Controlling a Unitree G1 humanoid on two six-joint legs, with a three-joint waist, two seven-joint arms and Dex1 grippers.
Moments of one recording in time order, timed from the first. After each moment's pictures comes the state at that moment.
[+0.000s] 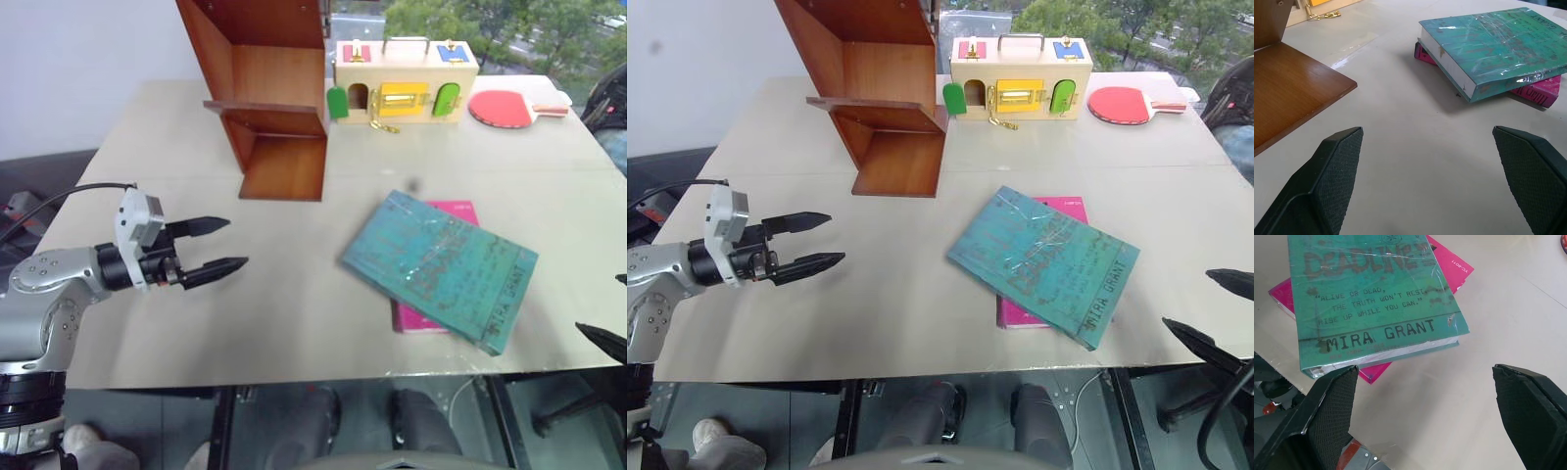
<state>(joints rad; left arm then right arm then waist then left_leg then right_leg) -0.16 0.92 0.31 -0.07 -0.63 0.41 -1.20 0.62 -0.86 -1.08 -0.76 0.65 0.70 1.06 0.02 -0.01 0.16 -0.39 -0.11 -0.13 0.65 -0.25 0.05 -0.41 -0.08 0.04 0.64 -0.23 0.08</state>
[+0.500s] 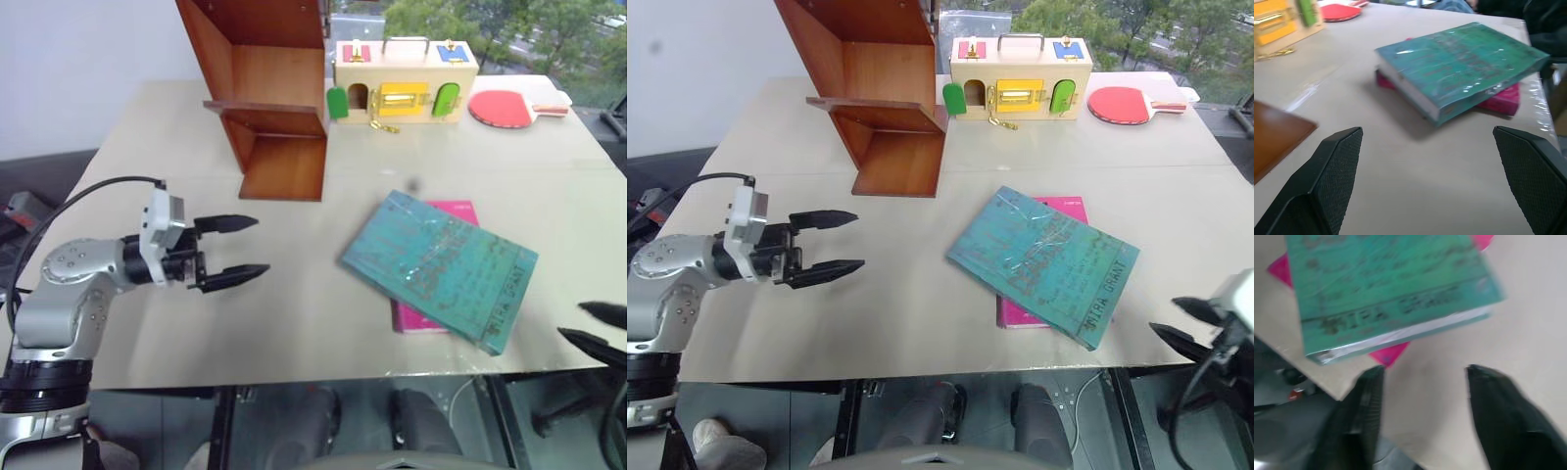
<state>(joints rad) -0.25 0.84 0.20 -0.08 -0.61 0.30 -1.31 0.62 -0.88 -0.80 -0.78 0.57 0.78 0.93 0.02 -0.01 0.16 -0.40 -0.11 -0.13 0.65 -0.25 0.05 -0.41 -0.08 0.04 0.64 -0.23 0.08</state>
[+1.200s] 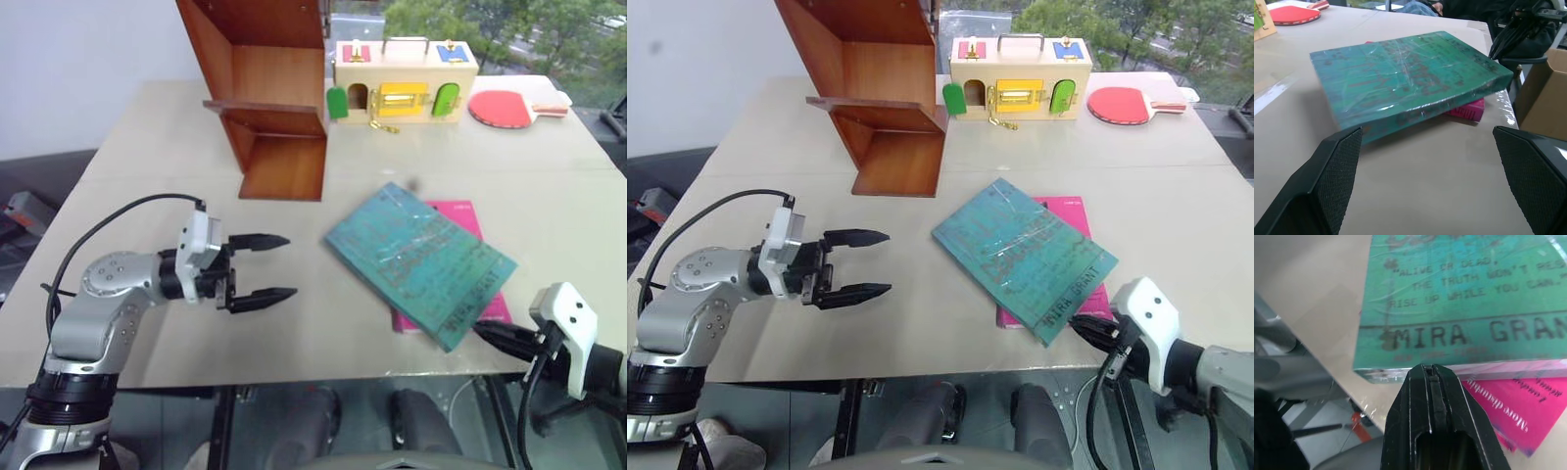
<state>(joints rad) -0.19 0.79 0.12 -0.21 -0.61 0.32 -1.28 0.46 -0.80 -0.48 -0.91 0.70 0.87 0.74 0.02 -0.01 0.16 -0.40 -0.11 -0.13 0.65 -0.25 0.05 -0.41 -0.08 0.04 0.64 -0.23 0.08</state>
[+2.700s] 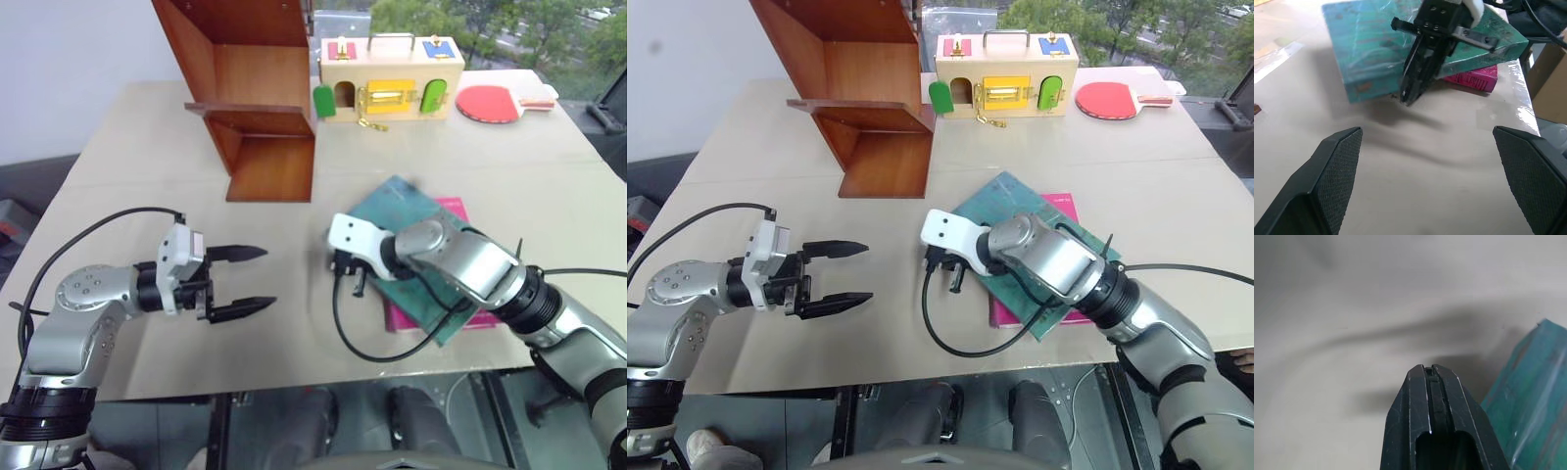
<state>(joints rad) -0.10 0.85 0.19 -0.15 -0.57 0.27 -1.30 -0.88 -0.50 0.71 -0.16 0.29 0.90 0.70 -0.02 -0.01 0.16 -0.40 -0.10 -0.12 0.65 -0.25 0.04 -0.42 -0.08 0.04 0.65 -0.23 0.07</state>
